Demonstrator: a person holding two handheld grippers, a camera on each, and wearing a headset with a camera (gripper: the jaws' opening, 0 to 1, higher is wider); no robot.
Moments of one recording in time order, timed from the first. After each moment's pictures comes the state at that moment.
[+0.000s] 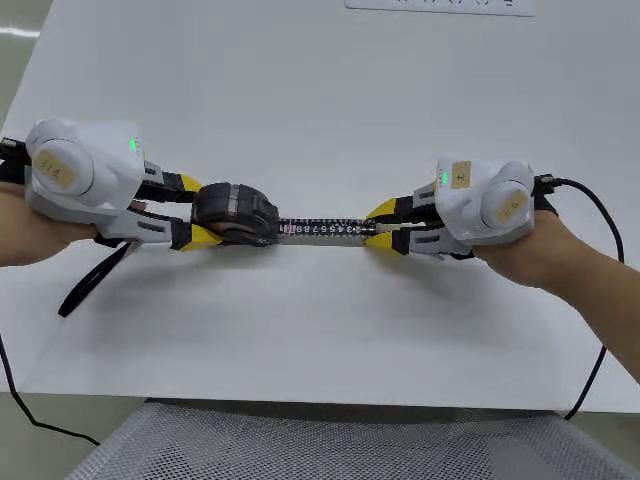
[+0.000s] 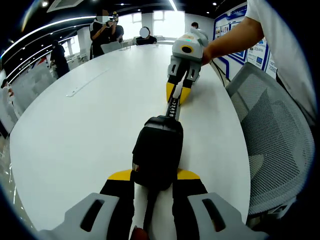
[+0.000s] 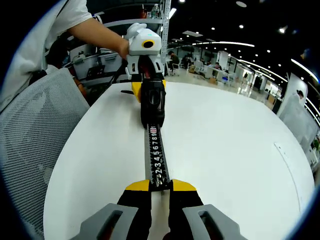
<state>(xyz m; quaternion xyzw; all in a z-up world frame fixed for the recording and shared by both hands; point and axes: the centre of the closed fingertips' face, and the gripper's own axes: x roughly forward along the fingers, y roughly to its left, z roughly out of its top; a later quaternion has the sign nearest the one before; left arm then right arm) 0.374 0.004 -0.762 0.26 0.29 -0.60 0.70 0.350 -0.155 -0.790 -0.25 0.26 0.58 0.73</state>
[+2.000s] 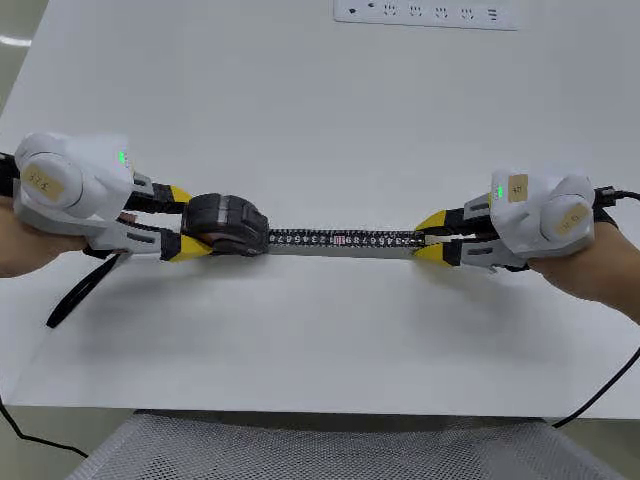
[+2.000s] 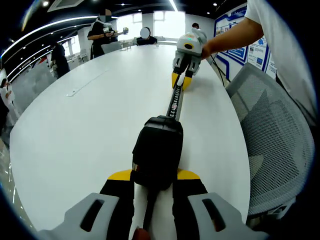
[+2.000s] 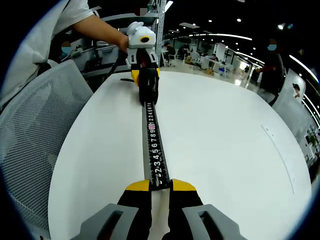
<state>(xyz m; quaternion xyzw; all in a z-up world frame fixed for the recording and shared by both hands) 0.374 0.005 -0.762 0.26 0.29 -0.60 0.70 0.340 -0.222 -0.786 -0.27 0.29 0.55 0.73</state>
